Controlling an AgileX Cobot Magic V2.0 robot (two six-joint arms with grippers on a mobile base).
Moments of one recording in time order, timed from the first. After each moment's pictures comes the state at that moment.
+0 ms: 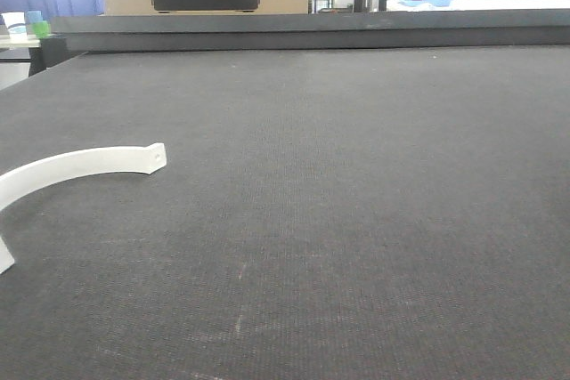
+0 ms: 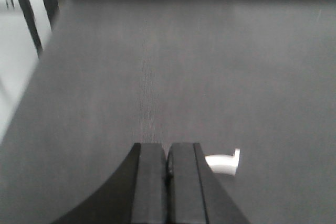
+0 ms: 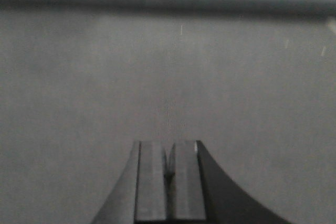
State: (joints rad) left arm -0.04 0.82 -1.00 -0.04 0.73 0.02; right arm -0.10 0.66 -0.82 0.11 0.65 -0.08
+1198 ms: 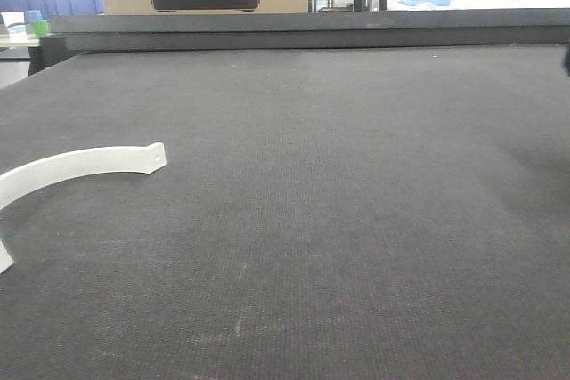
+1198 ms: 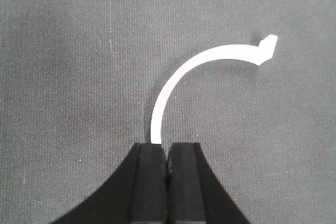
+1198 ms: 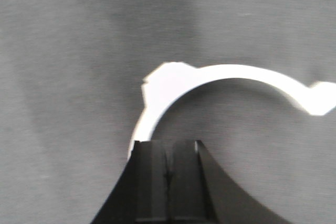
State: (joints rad) left arm -0.04 1.31 -1.05 -0.13 0.88 0.02; right arm -0.01 1.48 -0.98 0.03 0.93 0.33
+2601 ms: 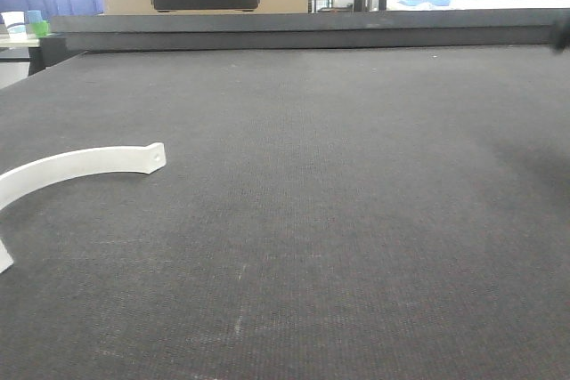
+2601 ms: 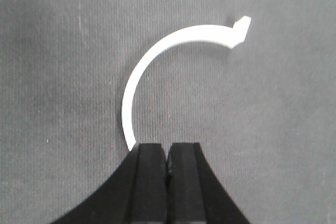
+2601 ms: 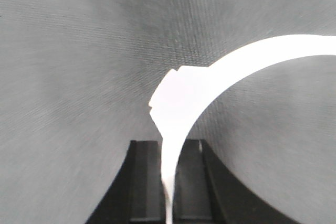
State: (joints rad) left arm -0.04 1.36 -1.11 -0.20 1.00 0.02; right arm 0.02 1.38 -0.98 0.03 0.92 0.30
